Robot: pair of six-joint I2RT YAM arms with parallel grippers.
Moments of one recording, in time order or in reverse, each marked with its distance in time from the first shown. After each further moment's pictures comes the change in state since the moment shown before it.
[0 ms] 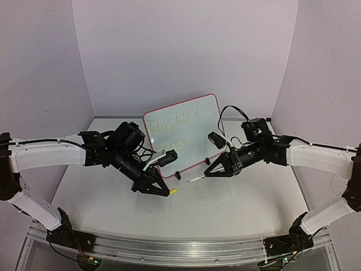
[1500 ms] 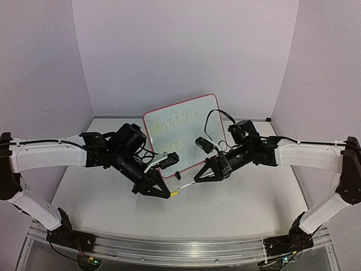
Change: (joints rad) left arm -0.019 0.006 0.000 -0.001 -0.006 0.015; right arm 0.086 0.109 0.055 0.040 -0.009 0.000
